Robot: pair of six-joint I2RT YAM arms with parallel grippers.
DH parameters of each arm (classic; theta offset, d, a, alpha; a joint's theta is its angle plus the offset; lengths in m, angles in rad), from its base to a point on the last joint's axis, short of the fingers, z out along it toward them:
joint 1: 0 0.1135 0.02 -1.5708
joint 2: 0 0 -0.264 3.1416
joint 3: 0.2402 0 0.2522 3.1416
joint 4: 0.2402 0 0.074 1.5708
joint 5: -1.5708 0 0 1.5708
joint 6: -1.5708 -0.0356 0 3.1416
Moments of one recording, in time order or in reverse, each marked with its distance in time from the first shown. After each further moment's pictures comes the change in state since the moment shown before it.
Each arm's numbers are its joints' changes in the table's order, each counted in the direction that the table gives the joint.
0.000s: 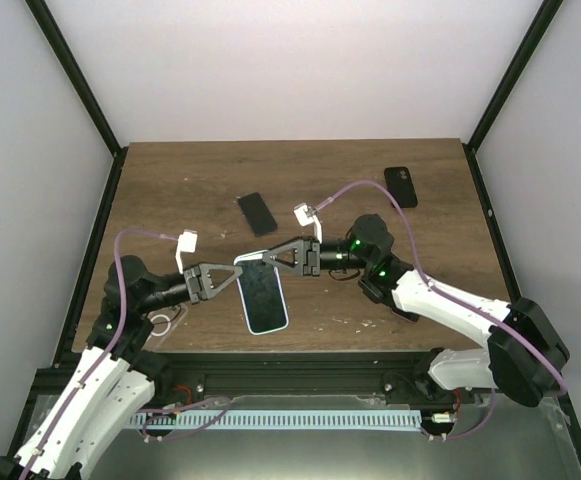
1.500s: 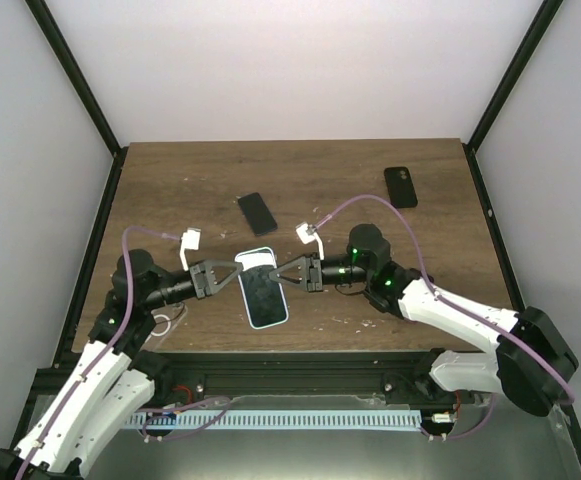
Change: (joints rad) left arm -0.004 0.043 0.018 0.094 0.089 -0.068; right arm 0.005 -0.065 -0.073 0.219 -0.025 0.129
